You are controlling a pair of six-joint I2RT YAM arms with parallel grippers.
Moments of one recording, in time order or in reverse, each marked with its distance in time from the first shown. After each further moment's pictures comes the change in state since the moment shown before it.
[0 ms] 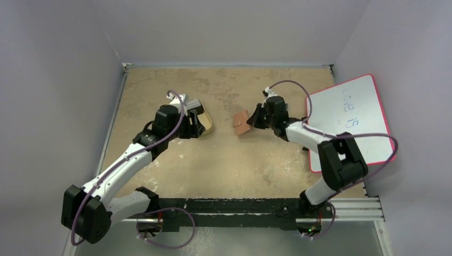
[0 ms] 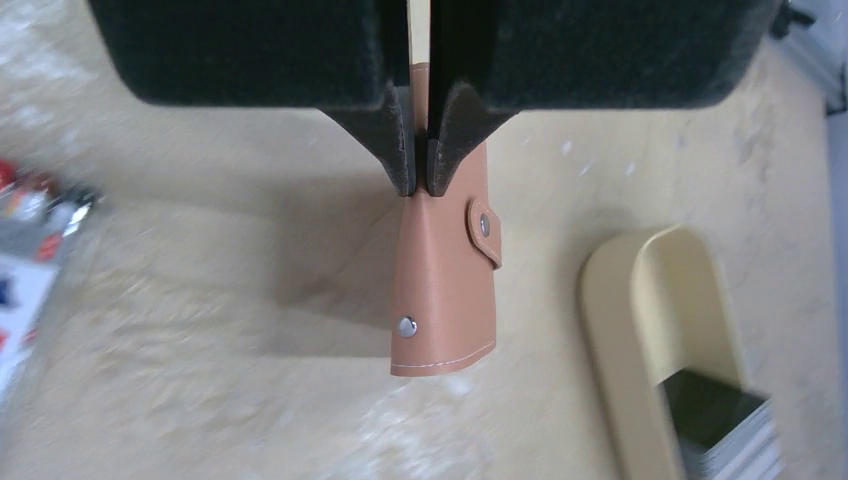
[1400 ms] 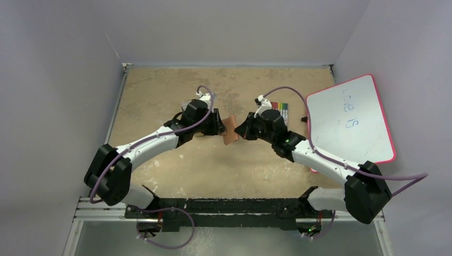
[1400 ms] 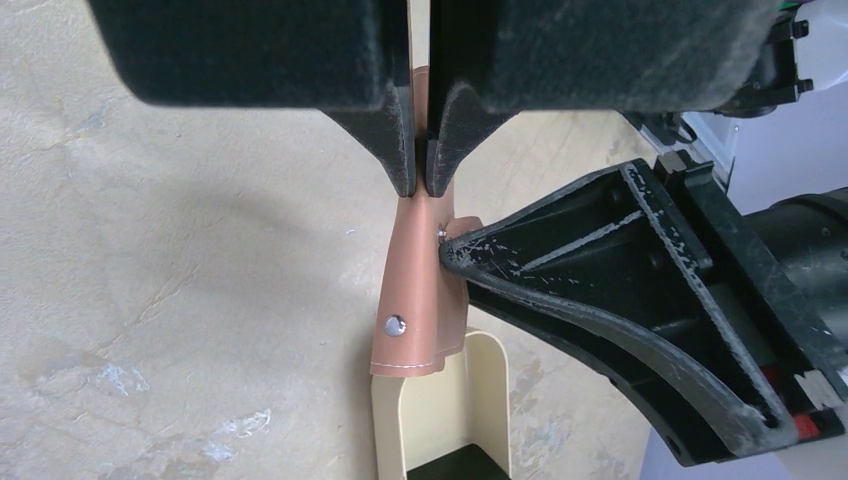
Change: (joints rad) left arm -0.169 0.388 0.147 0.200 0.069 -0.150; right arm 0.284 -0.379 -0.153 0.000 0.072 0.114
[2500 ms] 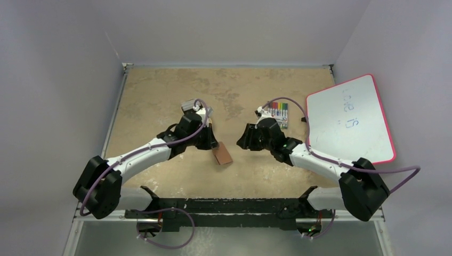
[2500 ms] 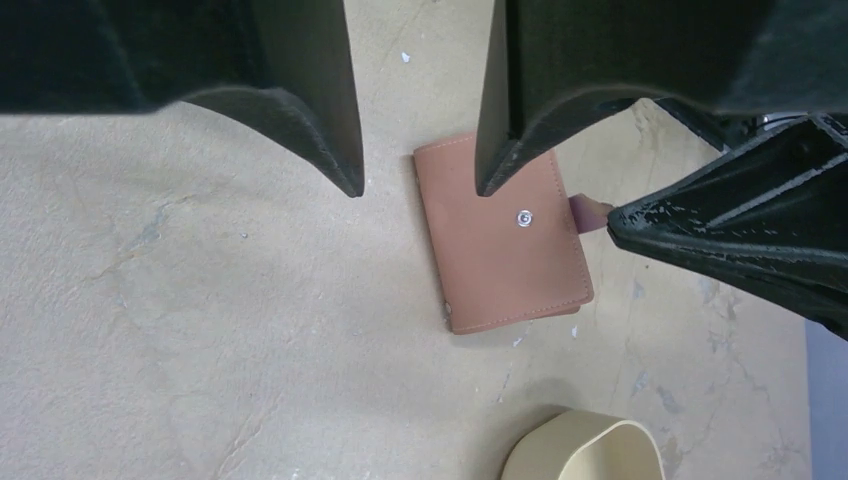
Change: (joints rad) left arm -0.014 -0.137 -0.162 -0.061 0.075 0.027; right arm 0.008 0.027 -0.095 -0.077 0.044 0.032
